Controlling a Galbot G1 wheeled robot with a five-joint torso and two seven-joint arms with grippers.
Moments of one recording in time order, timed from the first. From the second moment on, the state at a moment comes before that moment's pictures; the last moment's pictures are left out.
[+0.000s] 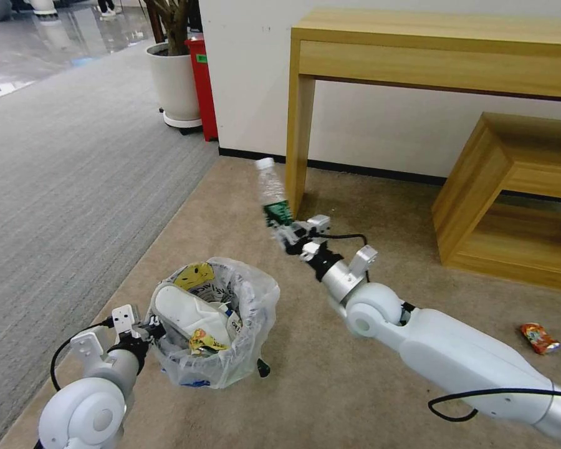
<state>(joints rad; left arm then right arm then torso) 1.55 -1.10 -0.61 -2.21 -0.95 0.49 -0.47 -0.42 0.88 -0.63 1.82 1.13 0.35 -0.01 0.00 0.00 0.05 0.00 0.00</state>
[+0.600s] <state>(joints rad) 1.55 -1.10 -0.63 -2.23 -0.97 0.49 -0.47 -0.33 0.95 -0.88 1.75 1.08 0.38 -0.01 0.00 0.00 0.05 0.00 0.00</state>
